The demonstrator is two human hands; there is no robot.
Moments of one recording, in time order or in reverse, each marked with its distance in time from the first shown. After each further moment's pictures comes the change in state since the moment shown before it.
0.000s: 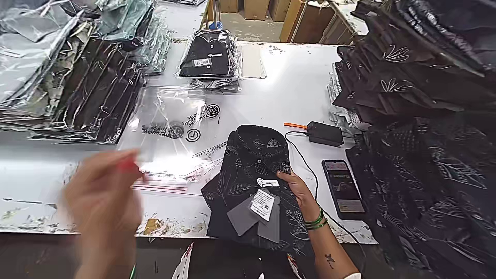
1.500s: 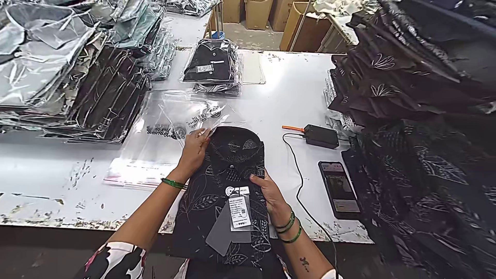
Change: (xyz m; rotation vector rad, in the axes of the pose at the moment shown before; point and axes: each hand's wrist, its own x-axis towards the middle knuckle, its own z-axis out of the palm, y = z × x) left_hand 0.026 -0.150 0.070 0.566 -0.492 0.088; right_hand -0.019 0.034 0.053 0.101 -0.173 0.000
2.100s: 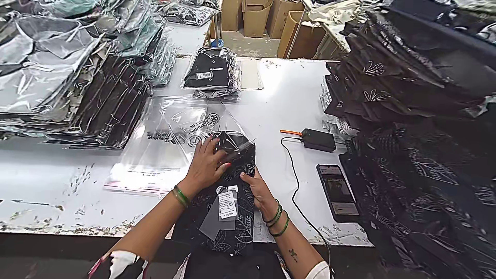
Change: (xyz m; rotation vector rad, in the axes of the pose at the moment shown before) left_hand -0.015 0.031 0.013 0.268 -0.210 0.186; right_hand 0.023 0.012 0.018 -0.176 -0.027 -0.039
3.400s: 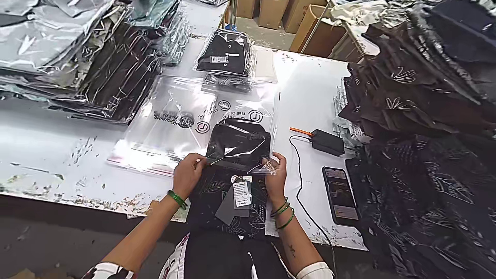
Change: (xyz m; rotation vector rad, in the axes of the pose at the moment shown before) left_hand -0.078 -0.015 0.006 -0.338 0.160 -0.608; right_hand 0.017 0.007 -0.031 -0.530 0.341 -0.593
